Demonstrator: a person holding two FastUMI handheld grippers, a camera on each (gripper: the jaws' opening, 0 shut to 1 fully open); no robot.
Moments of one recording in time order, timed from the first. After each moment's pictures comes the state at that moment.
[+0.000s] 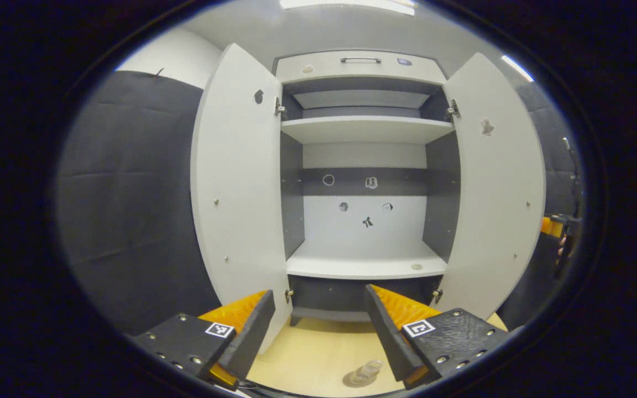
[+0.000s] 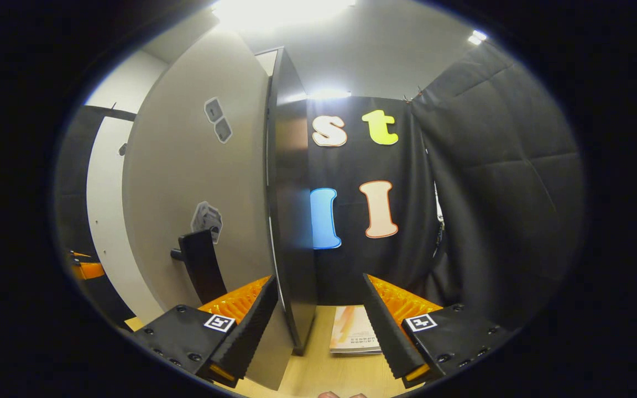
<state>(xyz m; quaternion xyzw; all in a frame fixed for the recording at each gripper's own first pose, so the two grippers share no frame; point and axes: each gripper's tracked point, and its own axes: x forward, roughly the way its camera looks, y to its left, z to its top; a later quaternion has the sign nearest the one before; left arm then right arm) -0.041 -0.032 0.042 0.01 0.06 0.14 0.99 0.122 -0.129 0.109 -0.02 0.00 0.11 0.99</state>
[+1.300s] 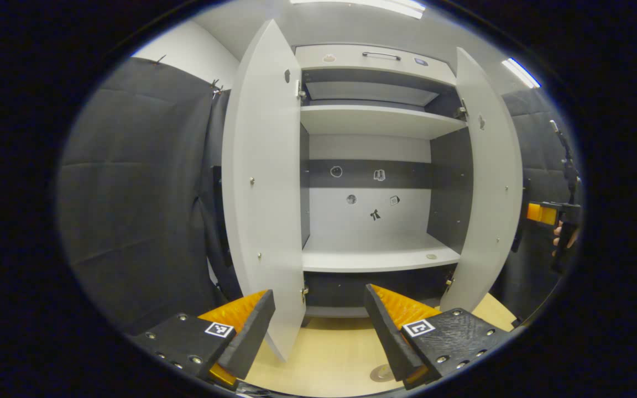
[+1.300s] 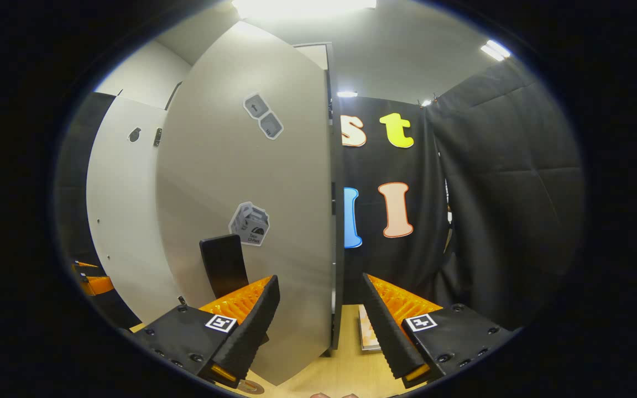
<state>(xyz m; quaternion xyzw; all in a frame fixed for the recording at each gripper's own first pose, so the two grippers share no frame) -0.041 0.054 0.017 -0.01 0.07 0.10 0.99 0.111 -0.001 0.098 -0.03 0.00 0.09 1.00</state>
